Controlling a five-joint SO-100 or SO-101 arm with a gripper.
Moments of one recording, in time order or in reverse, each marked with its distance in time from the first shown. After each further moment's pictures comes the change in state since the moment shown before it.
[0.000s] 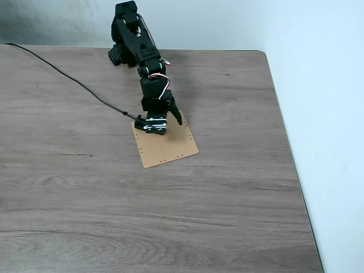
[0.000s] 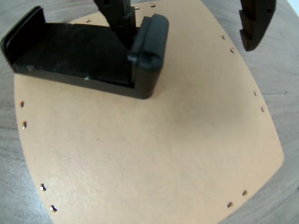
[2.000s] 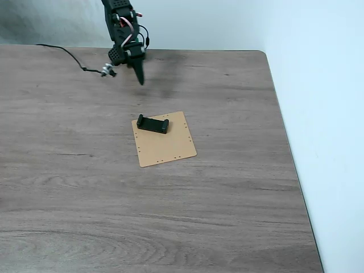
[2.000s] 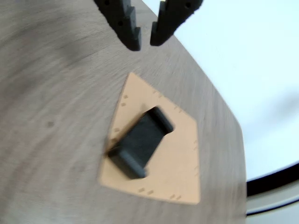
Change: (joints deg) arm 7.2 80.2 62.4 -2.8 54.8
